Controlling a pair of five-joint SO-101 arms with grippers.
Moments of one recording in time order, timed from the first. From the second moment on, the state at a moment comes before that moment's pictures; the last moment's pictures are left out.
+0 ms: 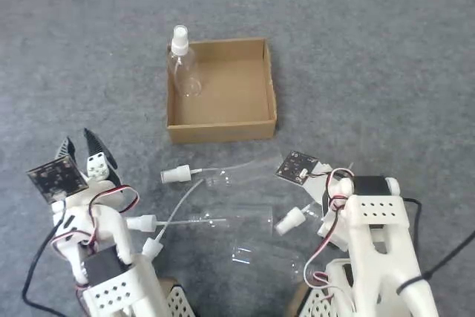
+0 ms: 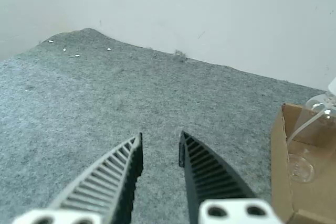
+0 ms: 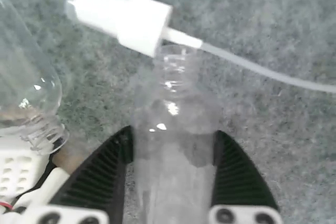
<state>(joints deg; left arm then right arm) -30.2 -103.2 96.7 34.9 7.9 -4.4 -41.3 65.7 75.2 53.9</state>
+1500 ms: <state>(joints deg) -30.2 -103.2 96.7 34.9 7.9 -37.8 -41.3 27.6 82.9 -4.9</state>
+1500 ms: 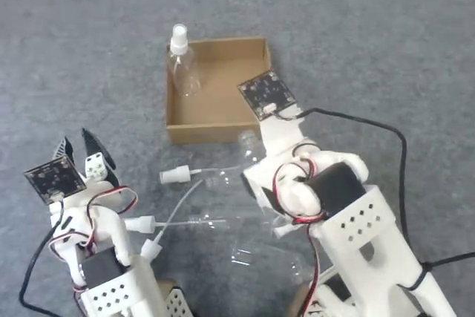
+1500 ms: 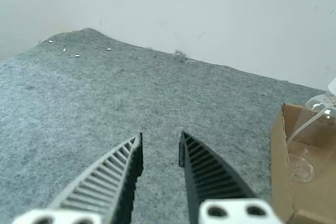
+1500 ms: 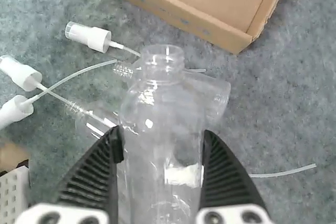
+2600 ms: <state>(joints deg) -28.8 -103.2 96.7 34.9 16.0 -30.7 -68.3 60.5 56.9 -5.1</state>
